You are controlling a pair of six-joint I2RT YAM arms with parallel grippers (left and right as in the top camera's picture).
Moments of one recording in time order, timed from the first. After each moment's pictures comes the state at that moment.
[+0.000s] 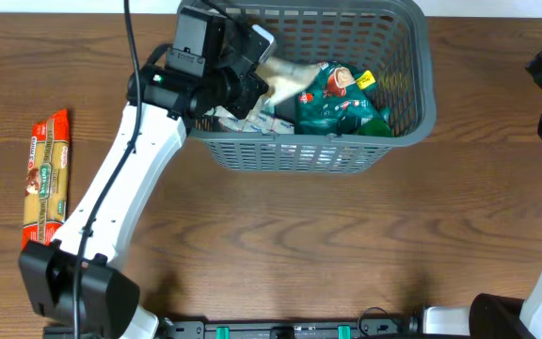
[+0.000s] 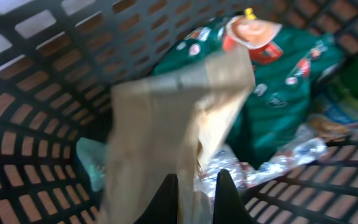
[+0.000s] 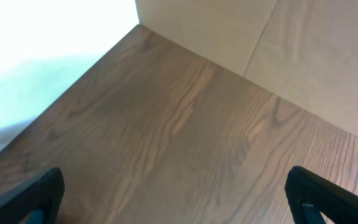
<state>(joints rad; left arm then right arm) -0.35 1.71 1.63 -0.77 0.31 0.25 -0.14 1.56 2.15 -1.42 0.62 0.62</state>
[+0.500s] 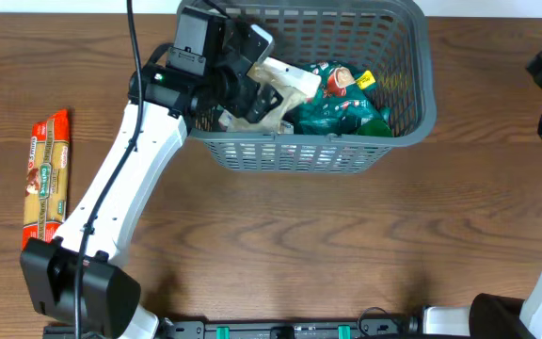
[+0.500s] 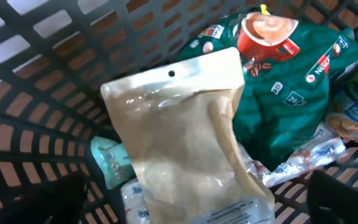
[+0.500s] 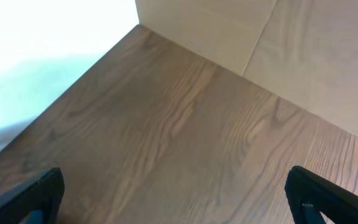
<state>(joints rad) -0.35 1.72 1.63 -0.75 0.27 0.27 -0.14 1.56 2.15 -1.42 0.62 0.62</state>
